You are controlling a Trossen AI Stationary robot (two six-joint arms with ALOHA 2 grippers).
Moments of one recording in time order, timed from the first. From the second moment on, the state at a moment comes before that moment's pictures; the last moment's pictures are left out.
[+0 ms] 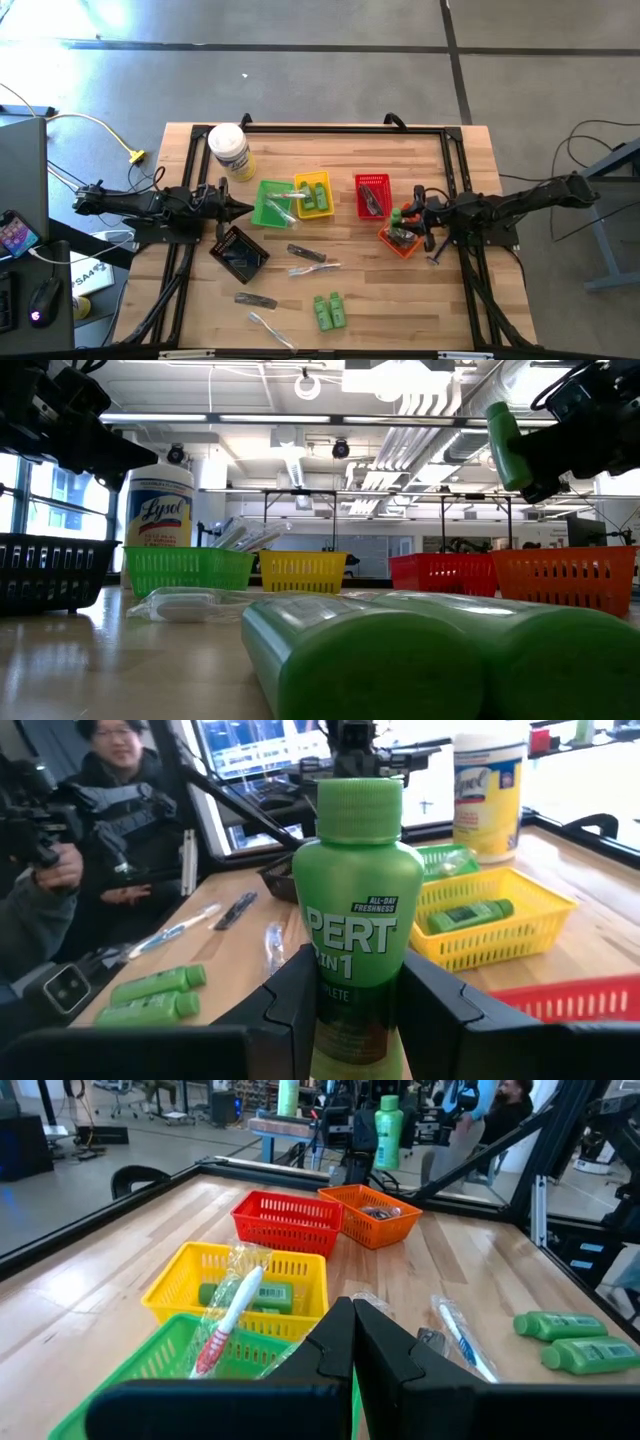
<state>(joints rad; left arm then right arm) -0.14 0.05 0.08 -0.10 -0.24 -0.17 0.16 0.43 0.01 0.35 0.09 0.19</state>
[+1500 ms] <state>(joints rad) -0.14 0.05 0.08 -0.11 -0.28 -0.13 -0.02 1.23 0.66 0.24 0.13 0.35</state>
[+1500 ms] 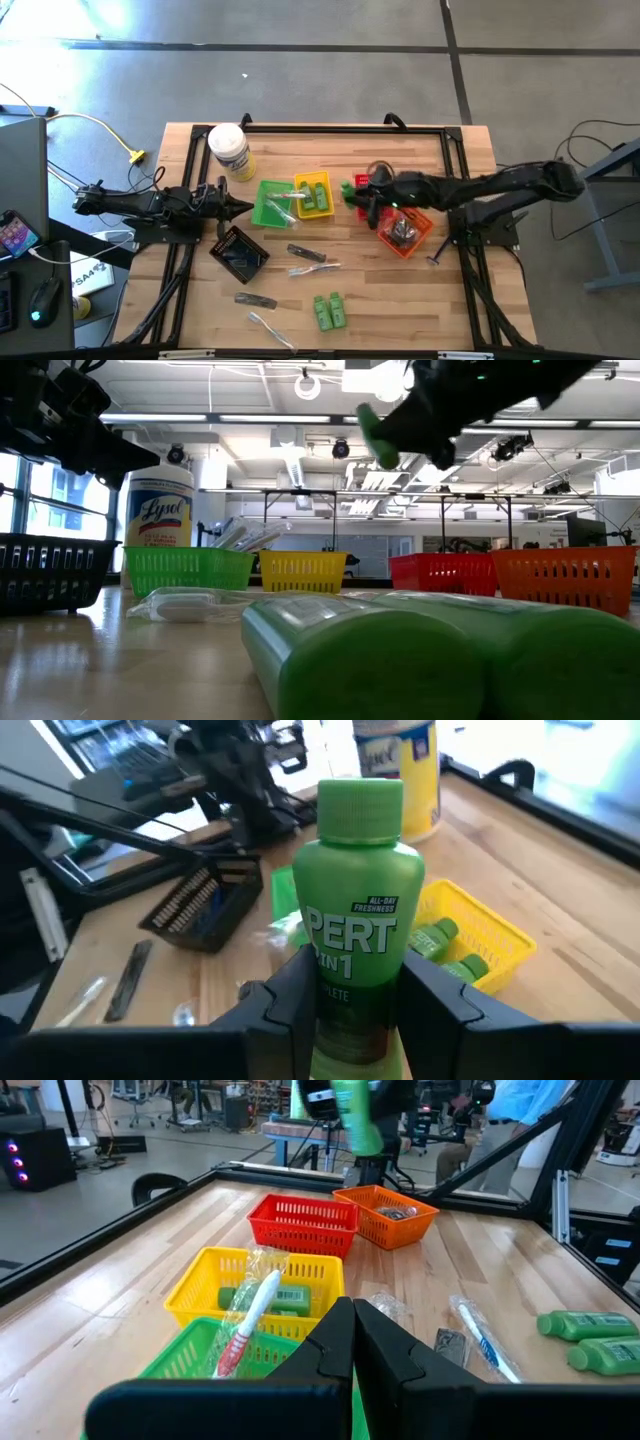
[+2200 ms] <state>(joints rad) -0.14 0.05 0.08 -0.11 -0.28 -0.13 -0.23 1.71 1.00 0.18 -0.03 0.58</state>
